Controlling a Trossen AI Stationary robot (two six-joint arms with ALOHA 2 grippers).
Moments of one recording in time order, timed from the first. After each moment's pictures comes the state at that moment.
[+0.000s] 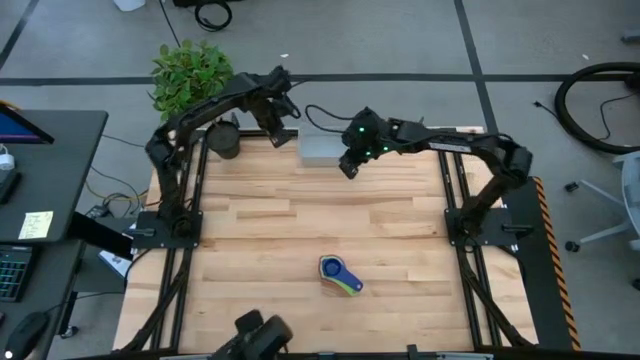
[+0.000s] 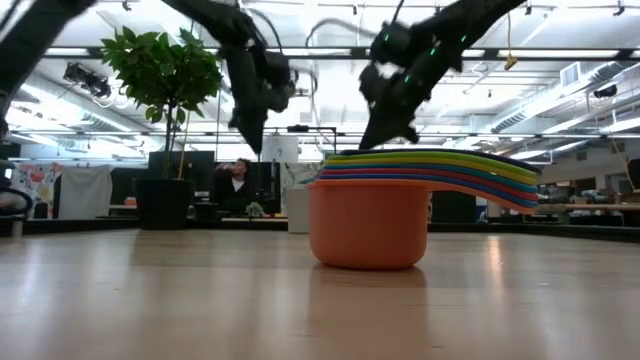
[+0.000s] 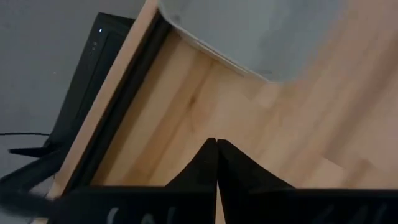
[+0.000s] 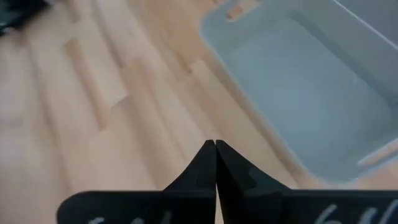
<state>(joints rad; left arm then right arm) 0.74 1.92 1.79 -1.18 0.05 0.24 -0.48 1.61 1.21 -0.44 -0.18 0.19</state>
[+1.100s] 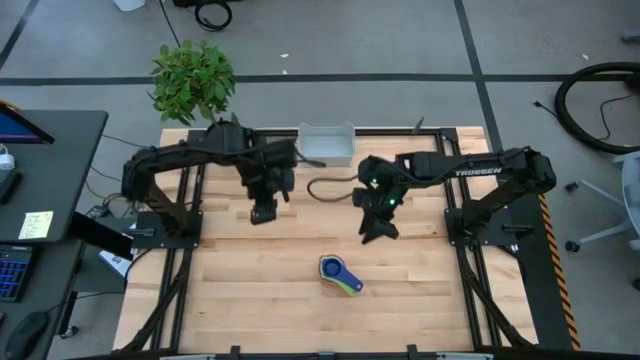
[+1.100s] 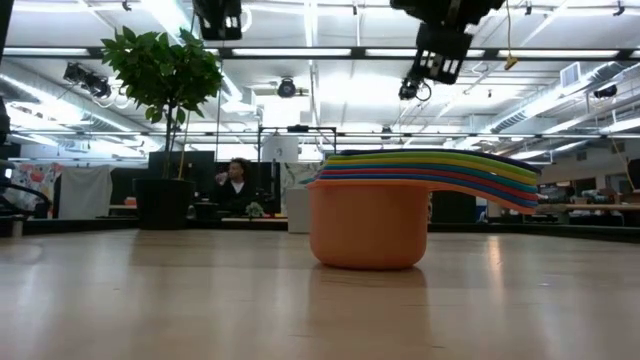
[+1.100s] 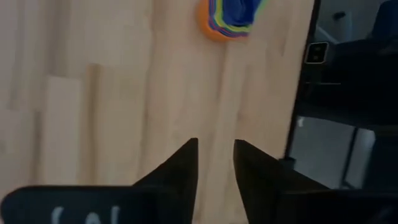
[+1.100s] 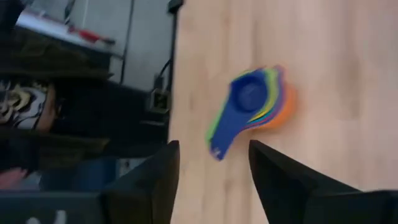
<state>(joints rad) 0.14 1.64 1.79 -1.49 0.38 -0.08 -0.06 1.42 1.21 -0.72 -0.69 0.28</state>
